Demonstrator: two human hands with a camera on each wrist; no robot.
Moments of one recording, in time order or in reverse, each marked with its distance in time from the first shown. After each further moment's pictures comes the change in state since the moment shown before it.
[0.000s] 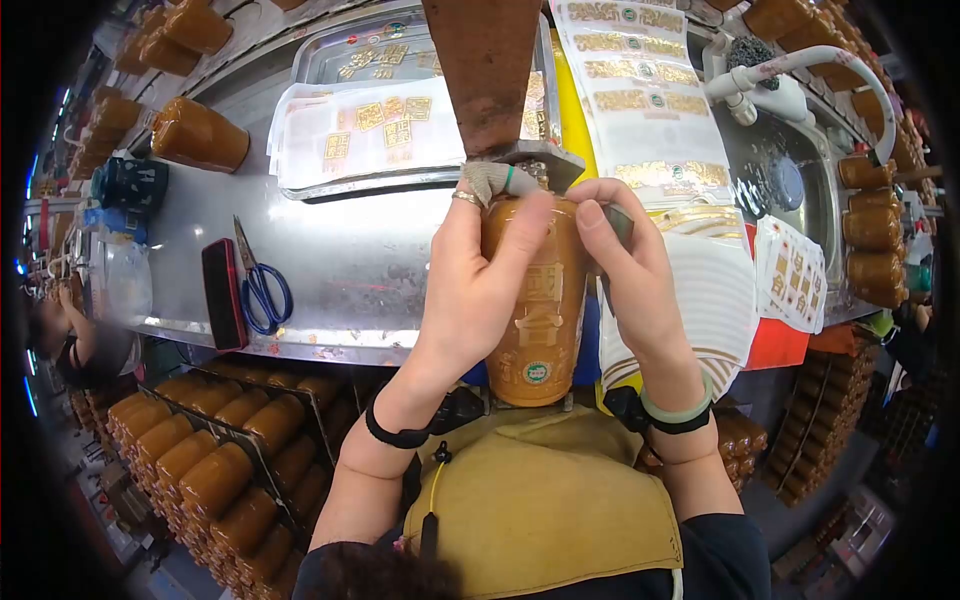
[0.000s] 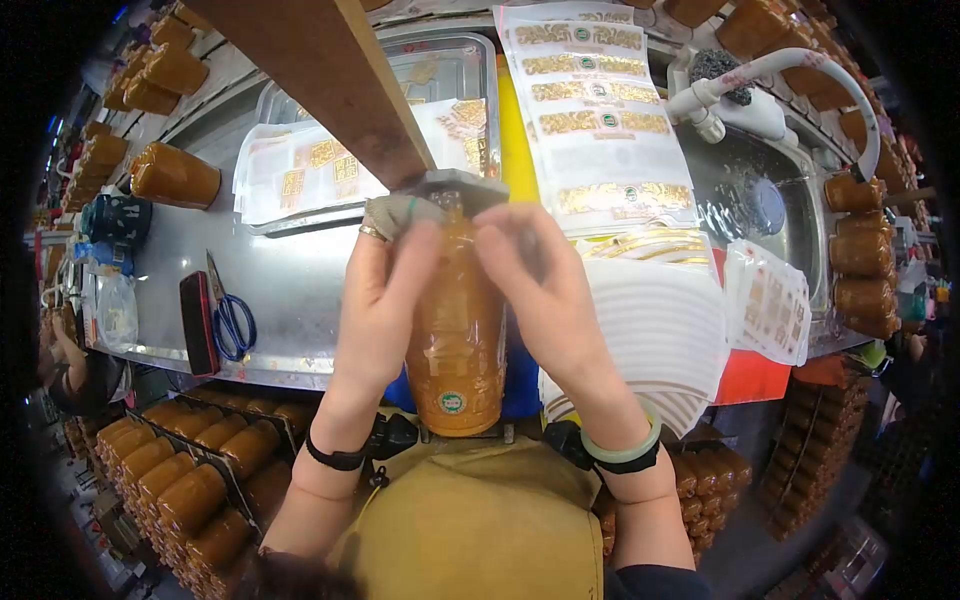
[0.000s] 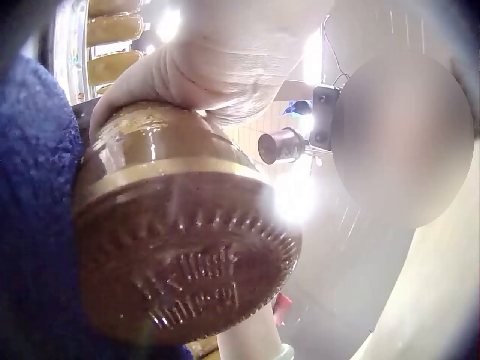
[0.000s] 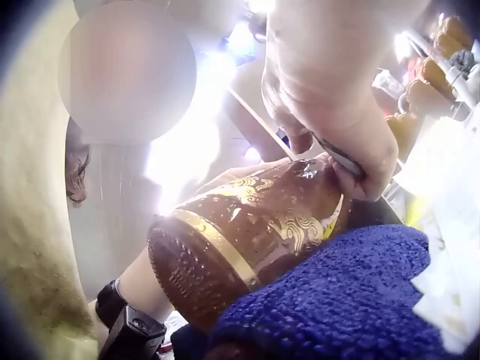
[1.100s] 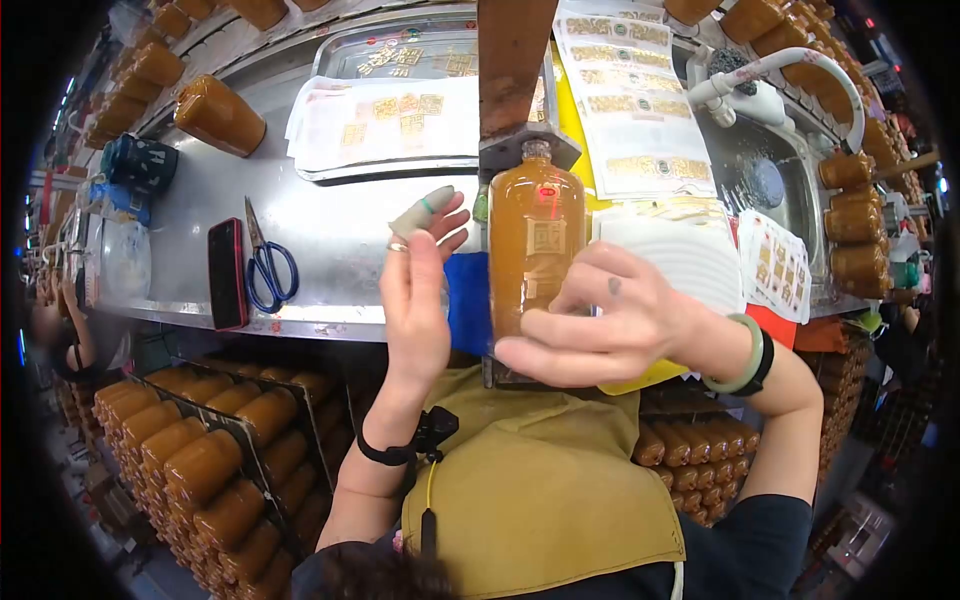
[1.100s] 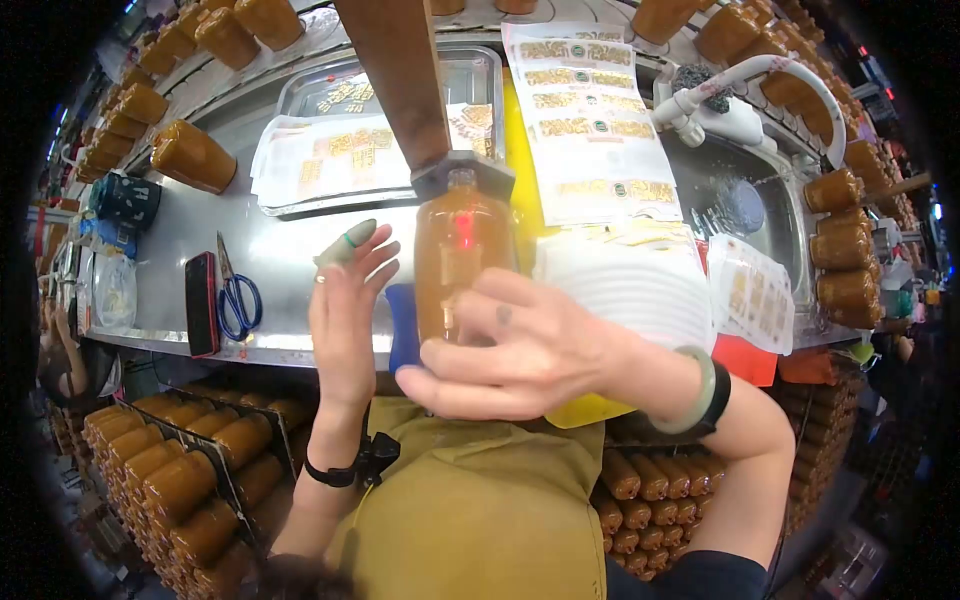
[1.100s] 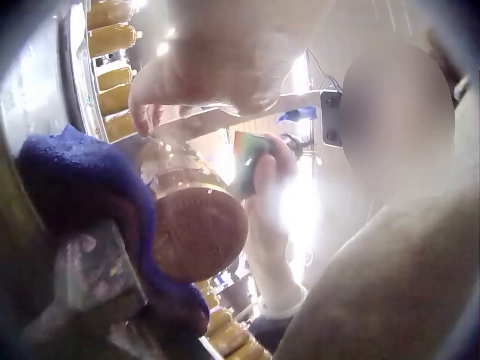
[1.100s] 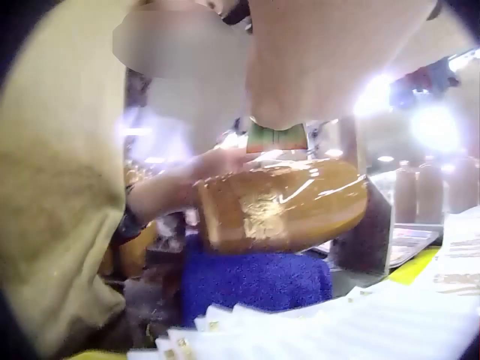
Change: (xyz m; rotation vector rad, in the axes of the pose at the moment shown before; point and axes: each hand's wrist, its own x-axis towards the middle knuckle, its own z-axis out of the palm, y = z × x) left_hand -0.058 -0.010 -0.044 -0.074 0.111 0.070; right_hand -0.024 -0.027 0.002 -1.138 -0.632 -1.489
